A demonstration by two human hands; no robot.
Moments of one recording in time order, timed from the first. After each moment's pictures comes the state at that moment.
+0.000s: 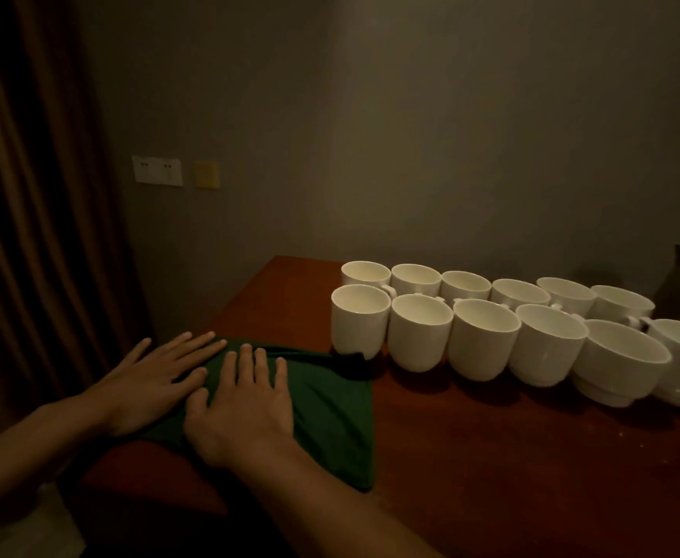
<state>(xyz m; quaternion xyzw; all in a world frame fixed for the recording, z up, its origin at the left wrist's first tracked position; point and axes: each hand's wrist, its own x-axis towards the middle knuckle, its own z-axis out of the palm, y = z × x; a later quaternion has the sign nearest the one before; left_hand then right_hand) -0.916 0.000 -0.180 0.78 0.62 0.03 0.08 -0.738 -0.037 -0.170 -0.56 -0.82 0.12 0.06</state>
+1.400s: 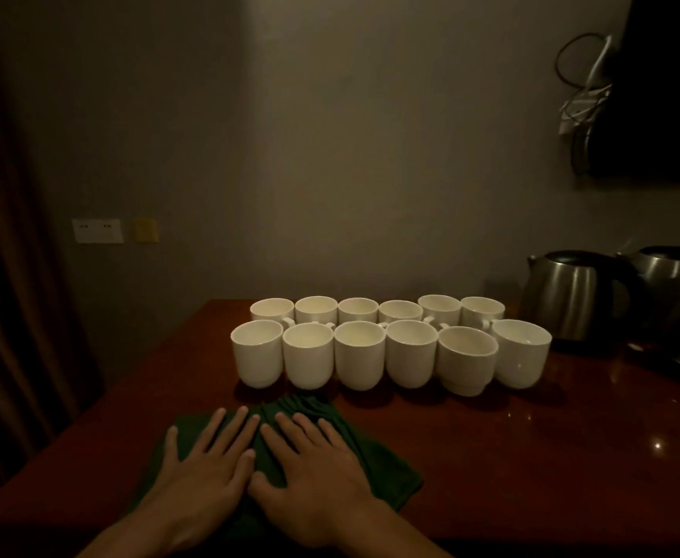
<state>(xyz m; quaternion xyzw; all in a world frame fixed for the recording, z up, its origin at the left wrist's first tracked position) -0.697 -0.096 -0.175 0.76 0.64 -0.04 0.08 -0.521 -0.118 -0.161 -0.53 -0.84 0.14 0.06</state>
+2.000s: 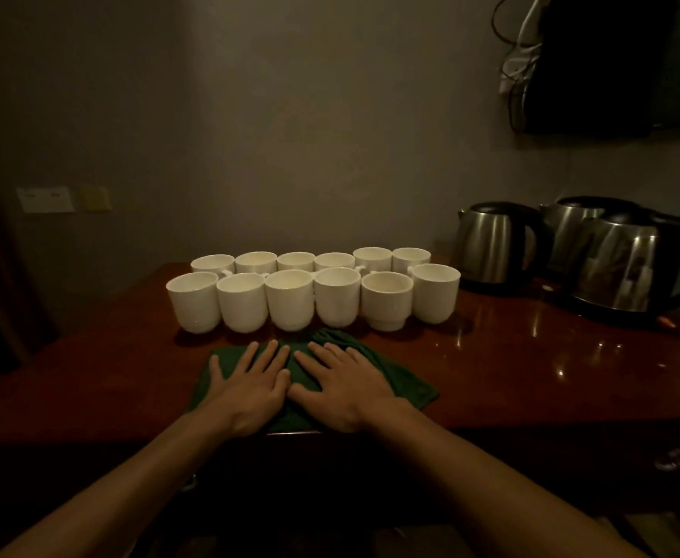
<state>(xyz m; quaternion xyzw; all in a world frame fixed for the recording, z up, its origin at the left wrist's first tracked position) -0.561 -0.108 -0.175 0.79 0.61 -0.01 0.07 -0.390 -0.132 -0.175 -0.59 -0.80 0.08 0.07</state>
